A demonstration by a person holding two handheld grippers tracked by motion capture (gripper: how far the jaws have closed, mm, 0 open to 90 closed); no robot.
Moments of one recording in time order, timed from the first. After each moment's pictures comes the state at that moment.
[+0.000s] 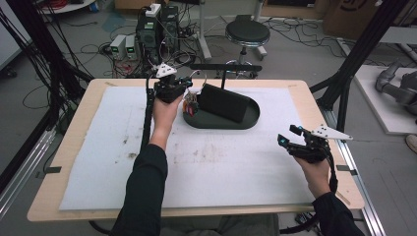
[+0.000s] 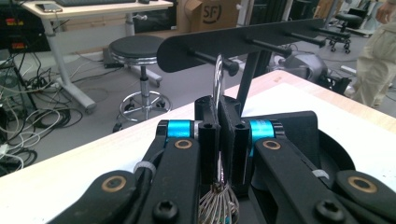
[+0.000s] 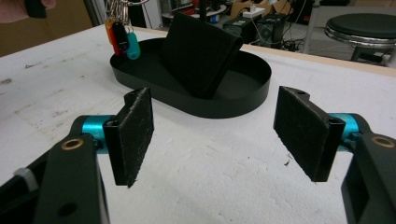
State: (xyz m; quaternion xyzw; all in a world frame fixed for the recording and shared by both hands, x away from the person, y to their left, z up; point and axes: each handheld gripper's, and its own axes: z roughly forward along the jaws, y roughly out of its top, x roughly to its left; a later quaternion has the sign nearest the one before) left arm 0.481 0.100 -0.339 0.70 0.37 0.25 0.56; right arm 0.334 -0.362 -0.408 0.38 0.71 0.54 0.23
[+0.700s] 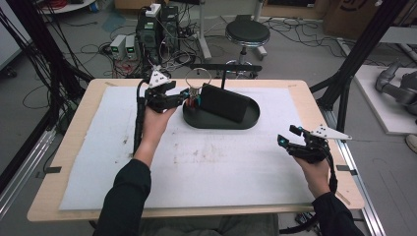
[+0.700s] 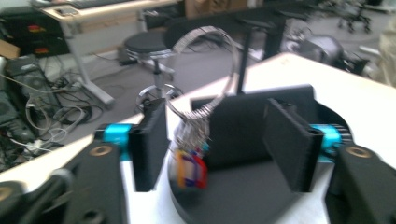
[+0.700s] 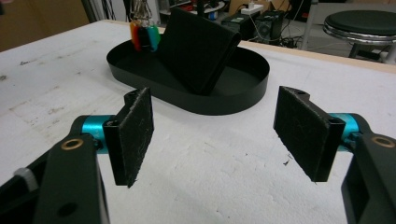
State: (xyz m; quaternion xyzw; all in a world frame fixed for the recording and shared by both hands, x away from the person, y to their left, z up) left arm 0.432 0.120 -0.335 0.72 0.35 0.28 0.53; right arm 0.335 -0.362 -0.410 0.39 0.72 0.53 0.23
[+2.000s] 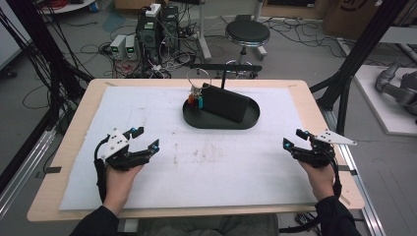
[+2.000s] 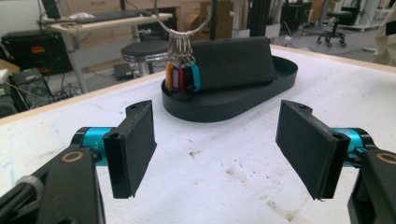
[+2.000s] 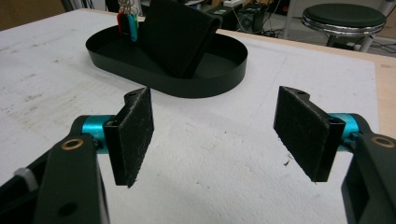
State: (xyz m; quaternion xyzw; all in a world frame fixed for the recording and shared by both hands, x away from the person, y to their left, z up) left arm 0.305 0.200 -0.415 0.70 0.32 0.30 0.57; right arm 0.323 -0.373 -0.415 0.41 0.72 0.51 0.26
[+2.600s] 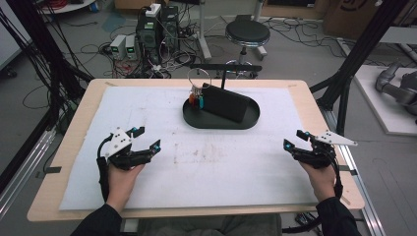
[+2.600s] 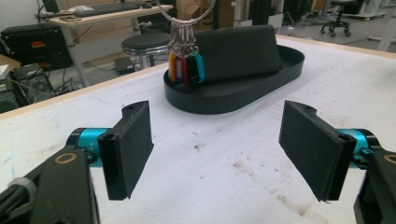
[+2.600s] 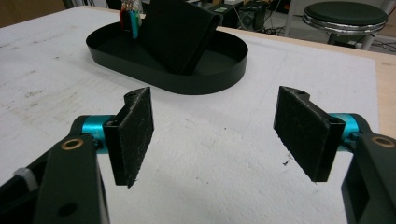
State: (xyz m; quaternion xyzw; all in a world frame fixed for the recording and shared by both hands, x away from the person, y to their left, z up) left arm 0.311 0.203 -0.420 0.70 0.32 0.30 0.56; right arm 0.322 -0.375 -0.416 0.41 0.72 0.50 0.25
